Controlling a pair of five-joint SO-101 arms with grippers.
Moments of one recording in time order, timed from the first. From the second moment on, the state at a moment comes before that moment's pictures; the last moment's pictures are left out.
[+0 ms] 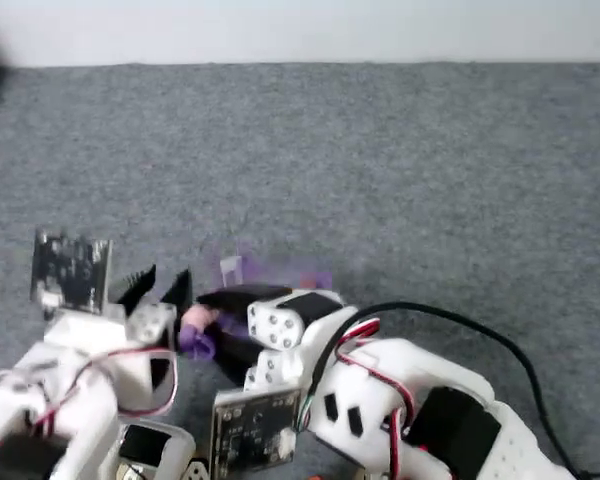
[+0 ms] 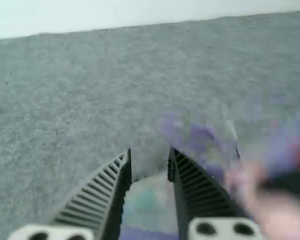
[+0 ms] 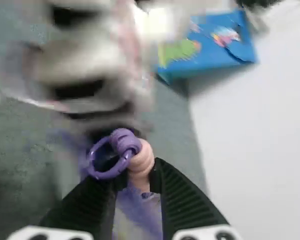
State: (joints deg) left arm 10.0 -75.7 30.5 93.9 6.6; right arm -56.2 -55.5 22.7 63.6 45.4
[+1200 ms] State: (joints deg) left arm 10.6 -80.2 23.9 98.7 11.8; right arm -48.5 -55.5 25.1 57.8 37.2
